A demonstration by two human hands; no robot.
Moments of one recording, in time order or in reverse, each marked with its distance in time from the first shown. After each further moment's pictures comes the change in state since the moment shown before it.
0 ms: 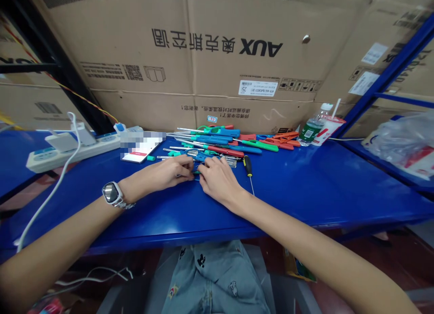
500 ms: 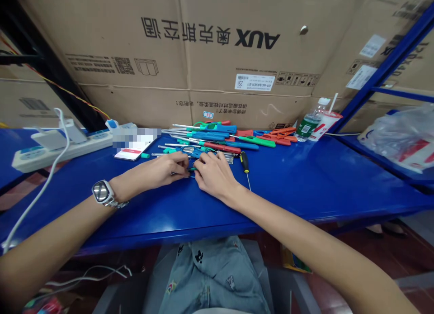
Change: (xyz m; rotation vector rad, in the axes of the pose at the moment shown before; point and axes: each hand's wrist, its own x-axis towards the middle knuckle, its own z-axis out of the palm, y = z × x) left_hand -0.001 0.001 -0.001 -0.028 -0.012 -0.007; right_hand 0.001 0.003 0.006 -0.027 0.075 -0.001
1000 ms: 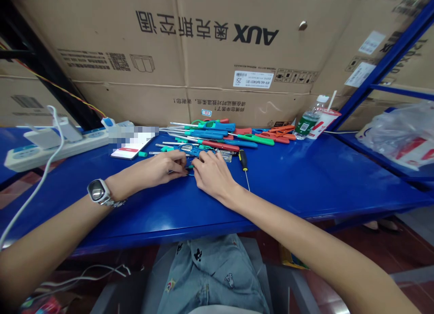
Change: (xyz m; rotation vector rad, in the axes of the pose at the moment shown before) left_hand 0.000 -0.004 0.001 0.016 -0.012 -0.005; right_hand -0.003 -0.003 0.001 0.042 -0.005 0.035
